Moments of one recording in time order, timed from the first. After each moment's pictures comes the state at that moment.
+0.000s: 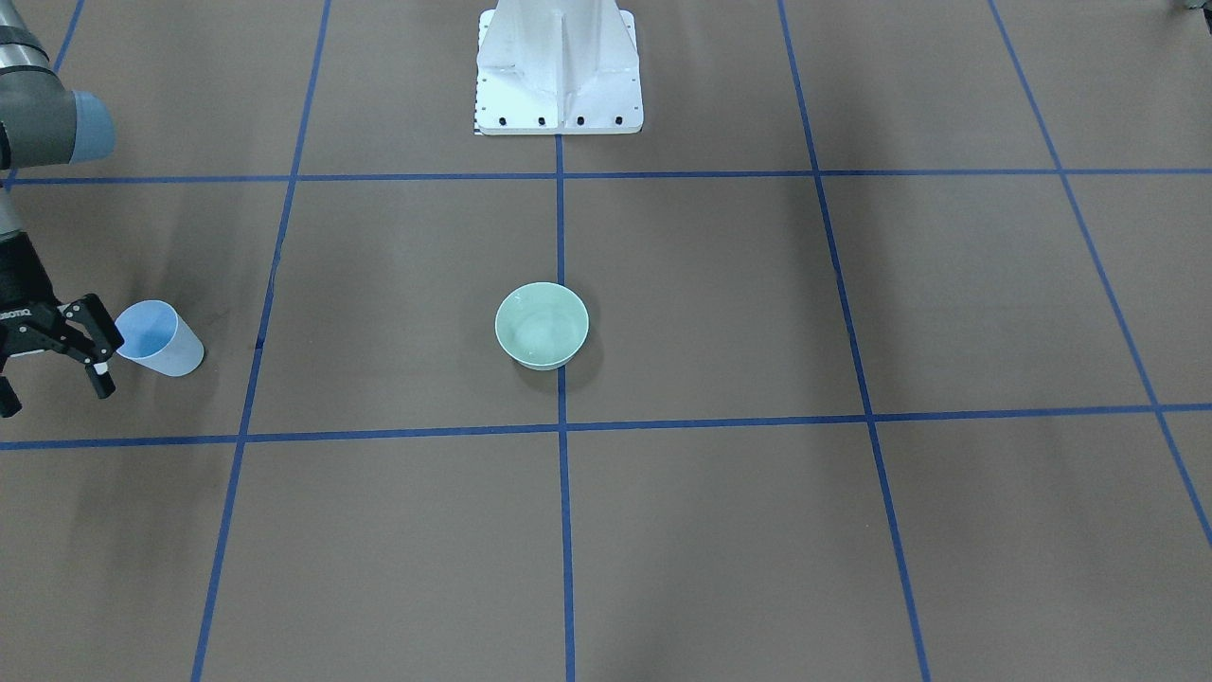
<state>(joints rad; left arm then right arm) -1.79 -1.39 -1.84 -1.62 -2.58 0.27 0.99 -1.55 1.65 -0.62 1.73 0.79</state>
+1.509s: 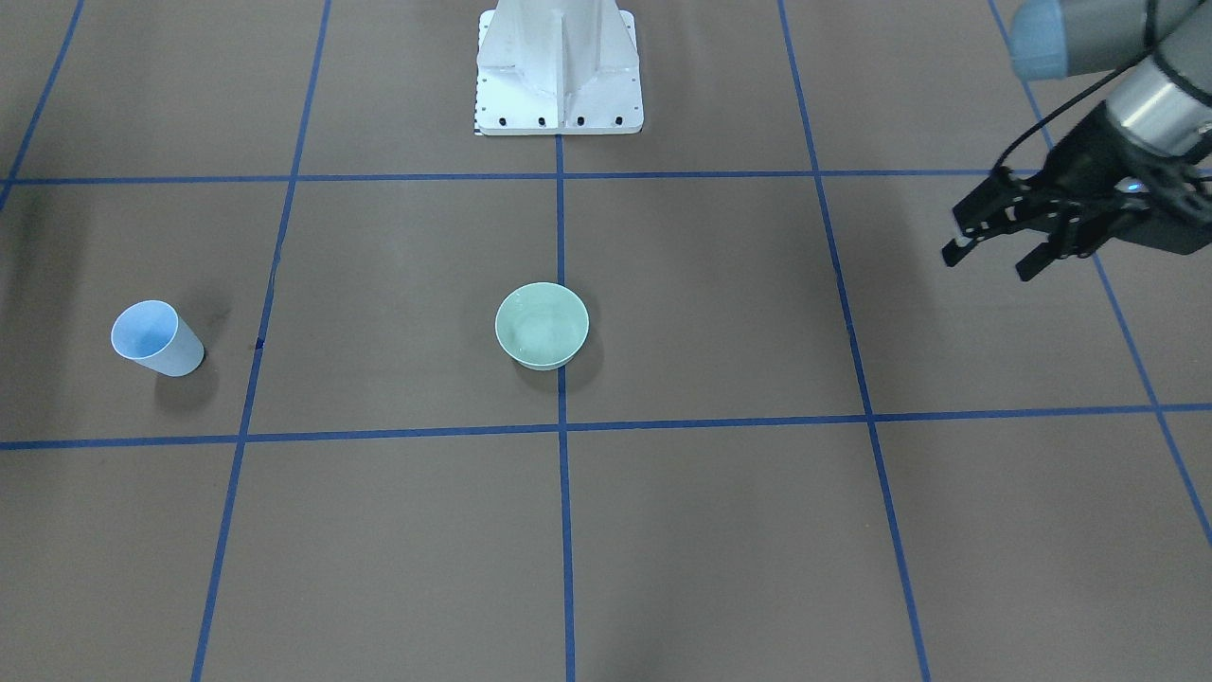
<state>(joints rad) -1.05 -1.82 -1.93 -1.83 -2.27 -0.91 1.50 -1.53 1.61 -1.55 2.19 -0.12</state>
